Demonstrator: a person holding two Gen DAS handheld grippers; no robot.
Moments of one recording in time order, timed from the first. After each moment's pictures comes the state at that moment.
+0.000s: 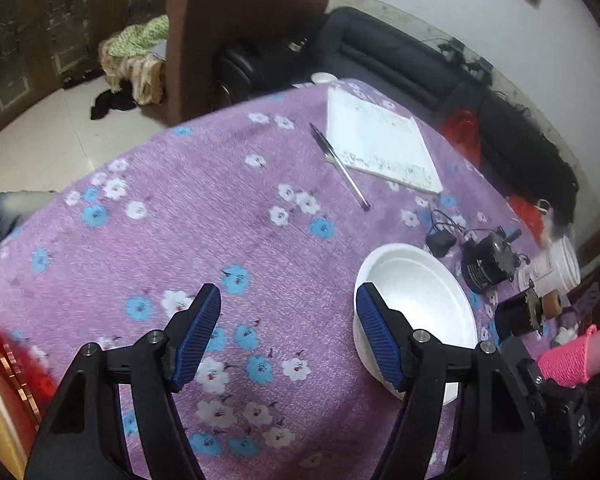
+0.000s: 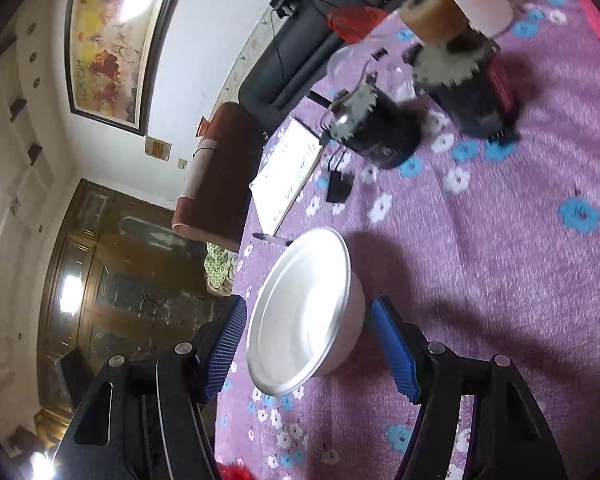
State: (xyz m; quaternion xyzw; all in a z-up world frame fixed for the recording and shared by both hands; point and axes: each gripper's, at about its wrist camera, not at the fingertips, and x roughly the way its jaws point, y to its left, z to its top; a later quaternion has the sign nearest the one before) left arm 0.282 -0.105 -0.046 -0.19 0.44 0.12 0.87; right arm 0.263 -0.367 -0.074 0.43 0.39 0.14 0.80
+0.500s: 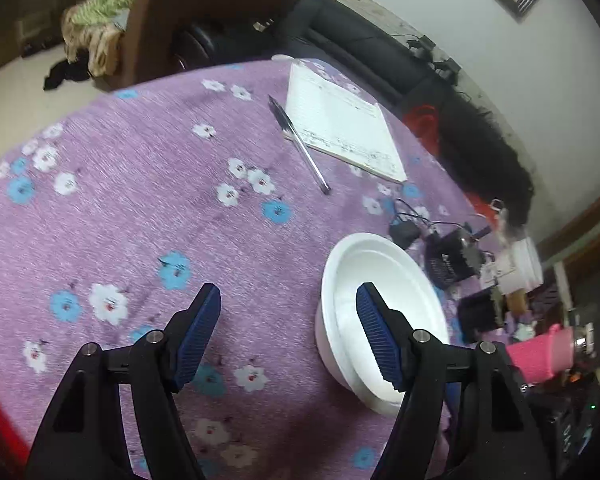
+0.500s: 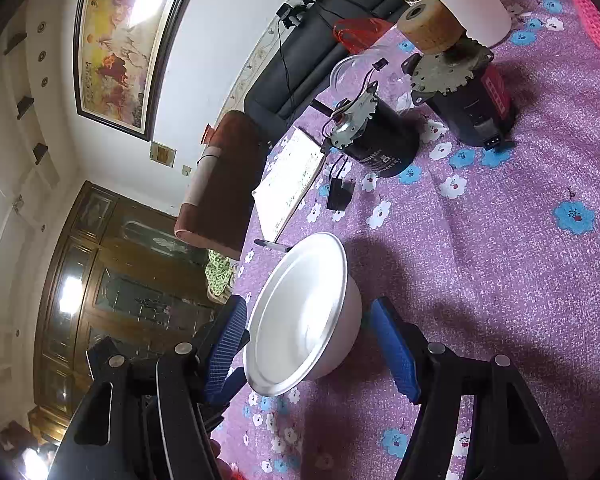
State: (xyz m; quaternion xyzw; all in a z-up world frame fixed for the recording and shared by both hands) left arm 0.296 -0.102 -0.069 -0.27 0.45 0.03 0.85; right arm 0.259 -0.364 -0.075 0.42 0.37 0.14 0.82
